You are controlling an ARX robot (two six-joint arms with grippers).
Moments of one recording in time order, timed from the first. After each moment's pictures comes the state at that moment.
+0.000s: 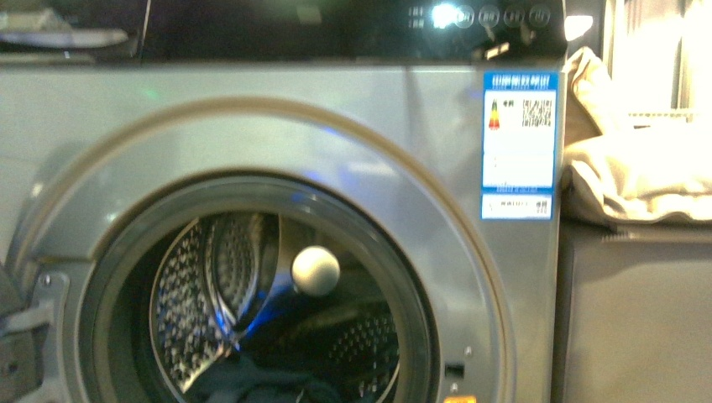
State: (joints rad) left arm -0.04 0.35 0.10 0.24 -0.01 0.00; right arm 0.26 1.35 1.88 -0.27 -0.34 0.00
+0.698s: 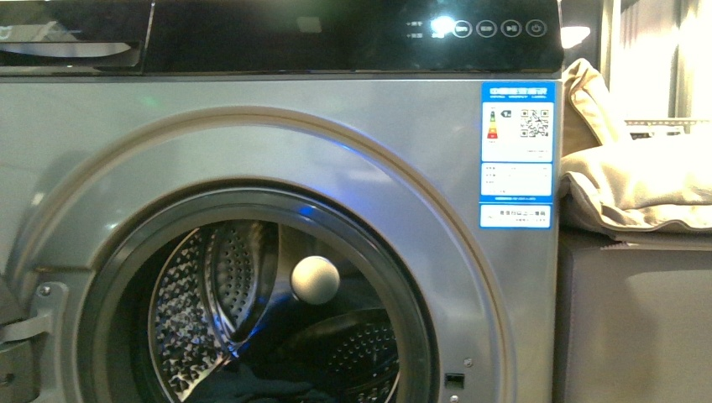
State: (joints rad) left arm 0.00 0.00 0.02 0.00 0.00 0.00; right arm 0.25 0.91 1.26 -0.27 0.19 0.22
